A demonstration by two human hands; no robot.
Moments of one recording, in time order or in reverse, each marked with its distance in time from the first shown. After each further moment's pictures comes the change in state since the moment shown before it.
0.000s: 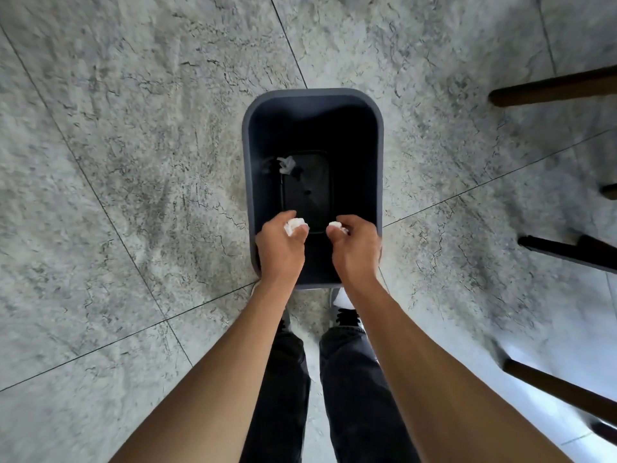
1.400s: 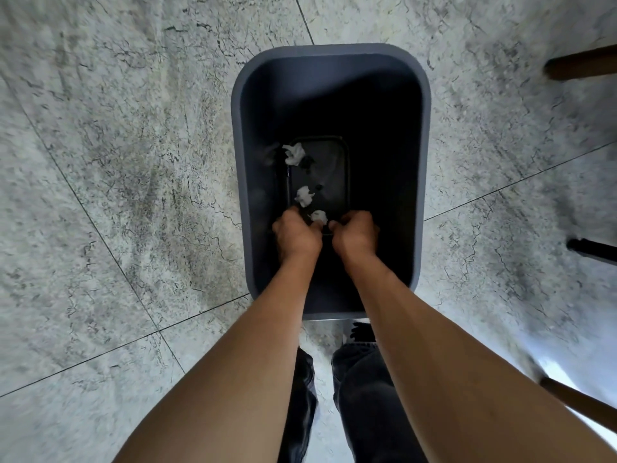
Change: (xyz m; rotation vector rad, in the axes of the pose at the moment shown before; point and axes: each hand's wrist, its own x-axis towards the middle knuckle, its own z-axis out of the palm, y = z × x) left_hand 0.094 -0.052 0.067 0.105 -0.073 -0.257; right_hand 0.092 0.031 0.075 -0.132 -0.068 0.213
